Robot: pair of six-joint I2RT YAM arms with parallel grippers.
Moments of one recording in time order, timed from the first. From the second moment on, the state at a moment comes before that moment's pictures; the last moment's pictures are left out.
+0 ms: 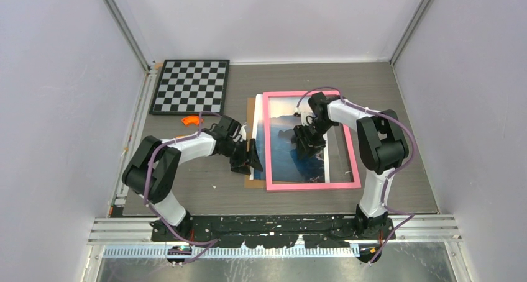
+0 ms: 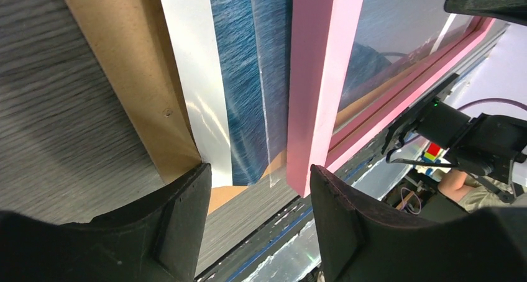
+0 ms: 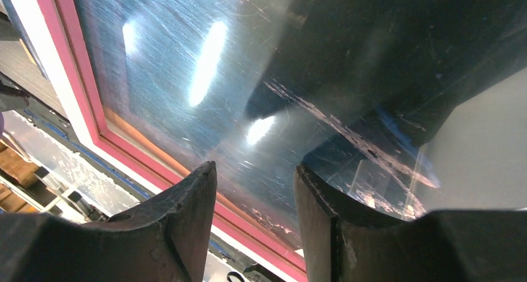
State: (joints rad) left arm -0.51 1.64 0.83 -0.34 0.57 -0.61; right arm 0.34 1.94 1.27 -0.87 -0.49 -0.05
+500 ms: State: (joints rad) left arm -0.50 1.68 0.81 -0.12 0.65 -0.69; right arm 0.36 1.95 1.29 -0.90 -0.46 -0.05
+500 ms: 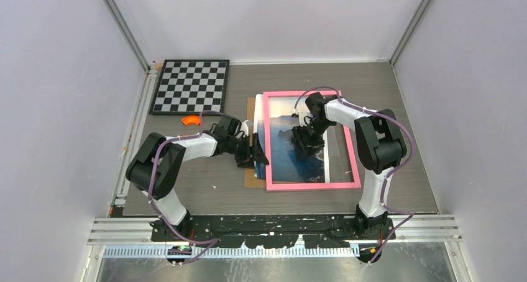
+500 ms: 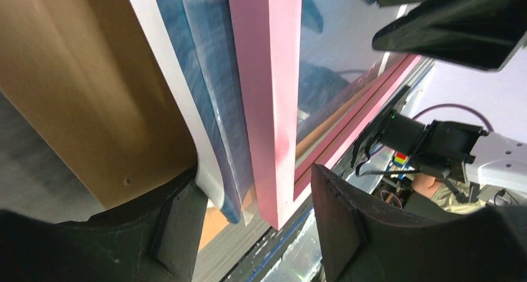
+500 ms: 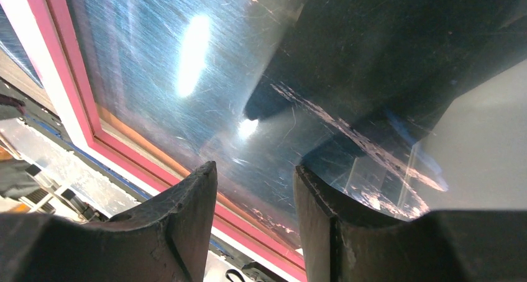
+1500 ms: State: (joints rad) left arm -0.38 1.83 0.83 0.10 0.67 -0.68; right arm 0.36 1.96 1.32 -0.93 -0.48 -0.06
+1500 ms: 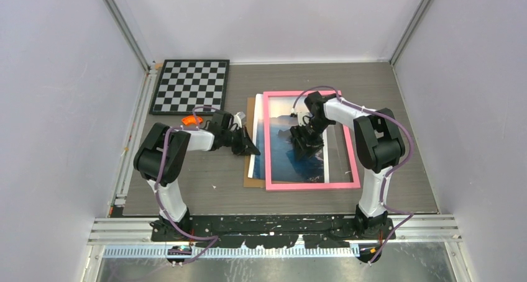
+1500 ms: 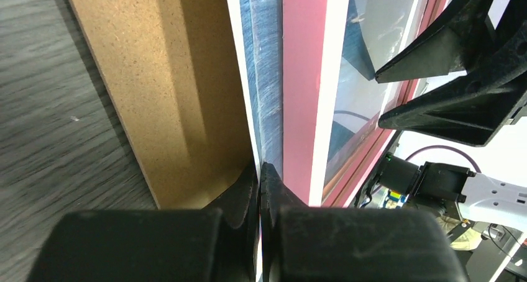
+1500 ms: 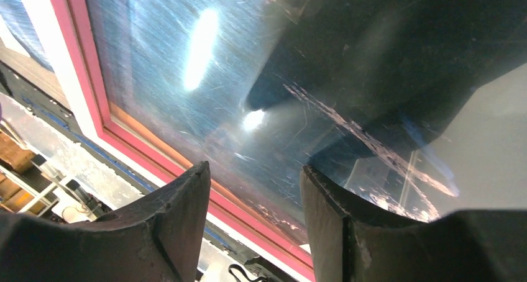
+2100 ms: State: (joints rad) left arm -0.34 1.66 0.86 -0.16 0.48 -0.49; right arm -0.22 1.89 1.39 -0.98 -0.52 -0.12
